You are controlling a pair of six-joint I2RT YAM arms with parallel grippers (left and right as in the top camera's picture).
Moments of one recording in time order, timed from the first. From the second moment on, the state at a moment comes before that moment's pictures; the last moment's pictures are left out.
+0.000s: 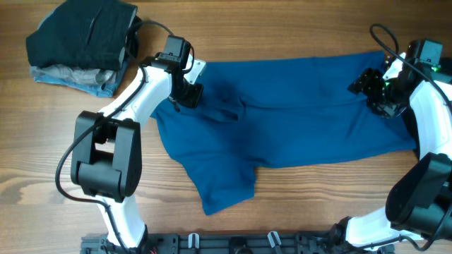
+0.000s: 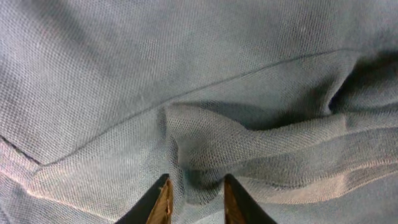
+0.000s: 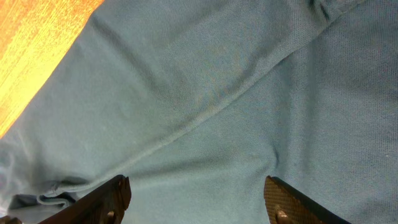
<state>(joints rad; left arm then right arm) -0.27 2.00 1.41 -0.75 0.14 0.11 -0.33 1.72 1.33 -0.90 -0.30 0.31</state>
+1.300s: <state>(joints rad) -0.27 1.99 1.44 -0.81 0.14 0.11 -0.33 1.72 1.33 -0.92 -0.30 0.31</state>
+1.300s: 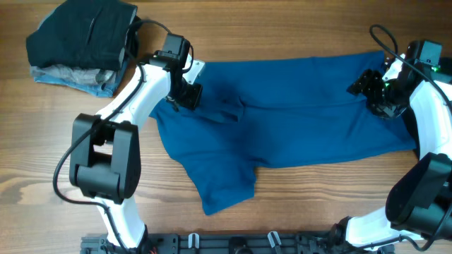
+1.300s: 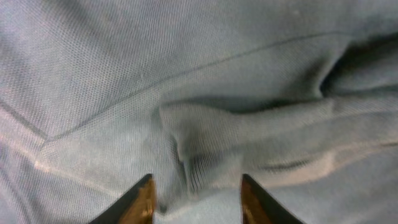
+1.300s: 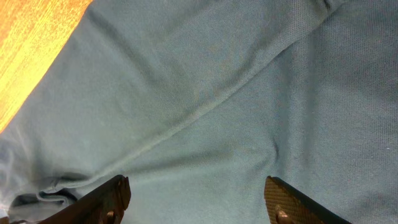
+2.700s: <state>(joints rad) -0.27 2.06 1.56 -0.81 0.22 0.10 -0.33 1.72 1.33 -0.91 -0.30 0.31</state>
